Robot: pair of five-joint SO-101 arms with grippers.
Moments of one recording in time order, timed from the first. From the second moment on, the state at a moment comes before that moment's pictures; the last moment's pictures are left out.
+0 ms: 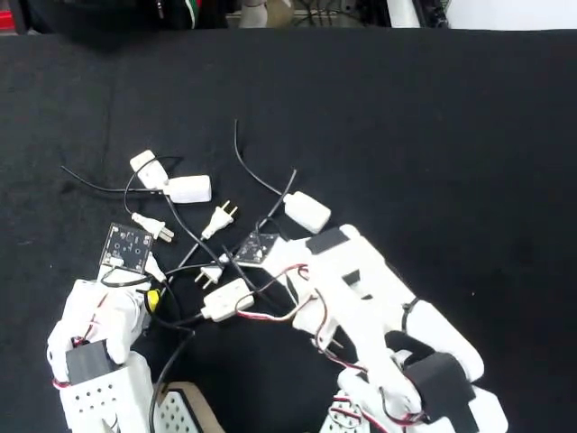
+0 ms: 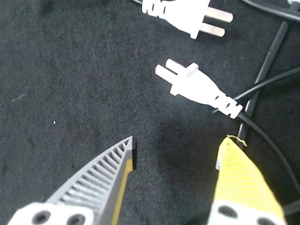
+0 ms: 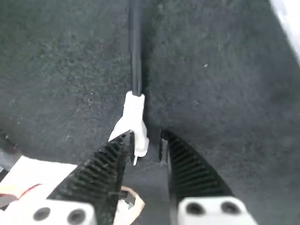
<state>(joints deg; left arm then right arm) -24.5 -104.1 96.0 67.9 -34.7 -26.9 -18.2 56.9 73.1 34.6</state>
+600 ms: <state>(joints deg) -24.5 -104.1 96.0 67.9 -34.7 -27.9 -18.7 61.4 68.6 34.6</state>
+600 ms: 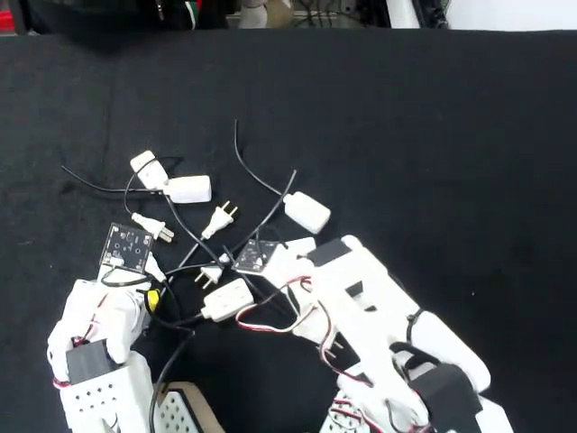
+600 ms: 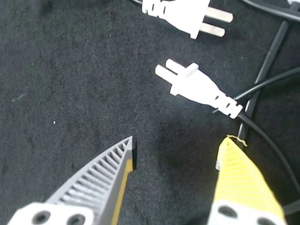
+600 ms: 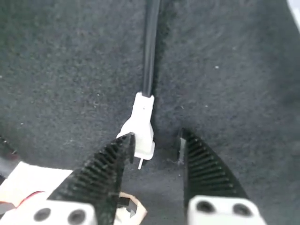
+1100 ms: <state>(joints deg) -24.5 -104.1 96.0 67.9 -34.7 -30.8 -9.5 57.2 67.8 34.9</state>
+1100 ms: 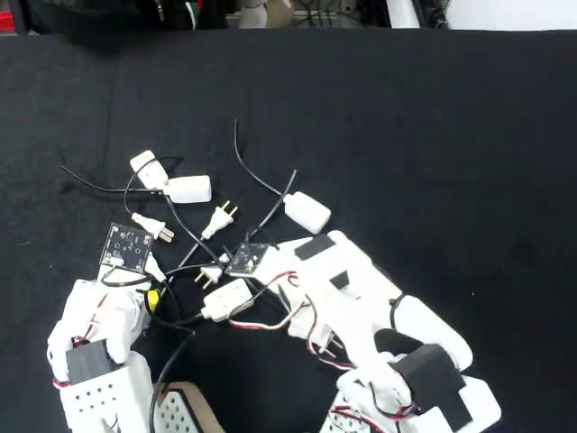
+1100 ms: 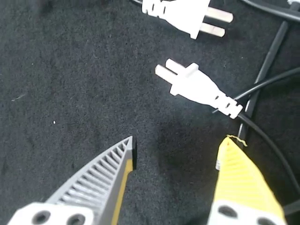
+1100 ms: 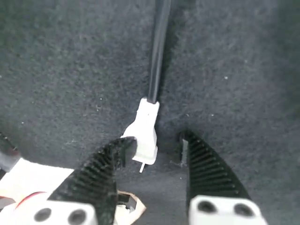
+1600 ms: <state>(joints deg) -24.2 -104.1 96.0 67.9 -34.7 -33.8 -9.5 55.9 70.8 34.9</state>
